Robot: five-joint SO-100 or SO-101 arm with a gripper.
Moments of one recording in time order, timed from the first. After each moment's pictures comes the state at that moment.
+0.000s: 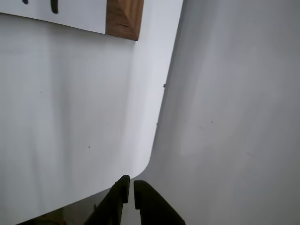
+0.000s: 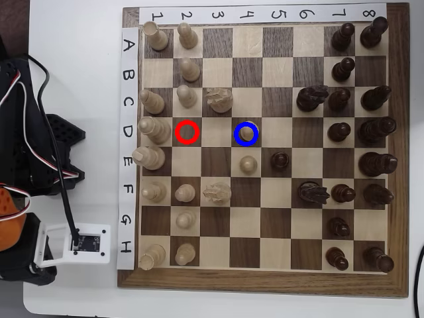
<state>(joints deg) 87.1 173.8 155.7 65.1 2.5</state>
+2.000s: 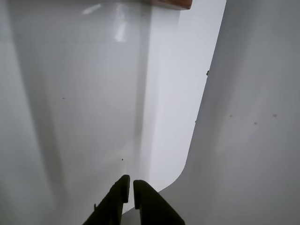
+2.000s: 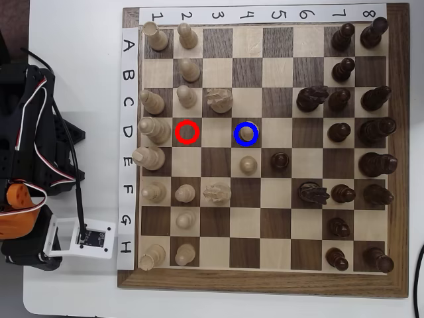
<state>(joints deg) 92.8 192.7 176.4 64.5 2.2</state>
